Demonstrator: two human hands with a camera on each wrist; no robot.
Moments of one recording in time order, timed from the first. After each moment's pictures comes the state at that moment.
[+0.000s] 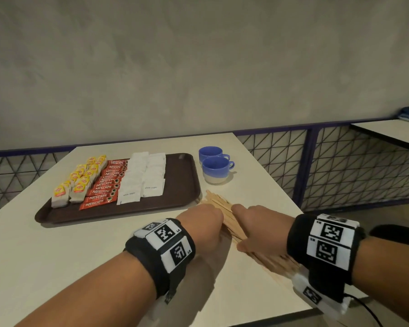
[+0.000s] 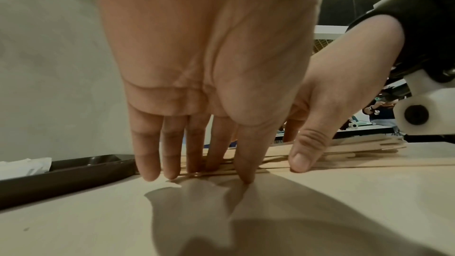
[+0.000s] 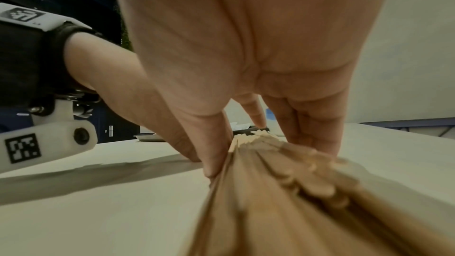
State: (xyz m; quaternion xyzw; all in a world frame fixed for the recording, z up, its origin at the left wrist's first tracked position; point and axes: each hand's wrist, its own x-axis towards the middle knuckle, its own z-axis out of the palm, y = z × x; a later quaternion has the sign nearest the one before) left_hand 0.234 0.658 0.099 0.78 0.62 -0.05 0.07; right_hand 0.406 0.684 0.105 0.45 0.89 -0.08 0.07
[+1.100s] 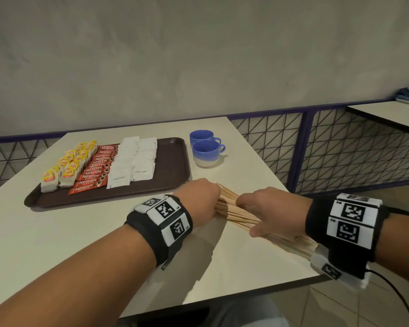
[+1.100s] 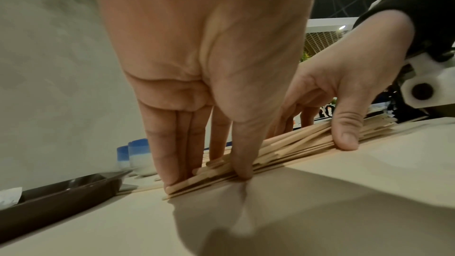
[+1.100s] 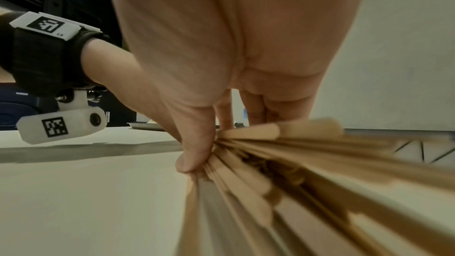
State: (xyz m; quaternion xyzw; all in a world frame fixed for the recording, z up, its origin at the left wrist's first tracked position) left_hand 0.254 0.668 0.104 0.80 0.61 -0.04 -0.01; right_hand 0.459 0.691 0.104 0.41 0.90 -0.09 0.07
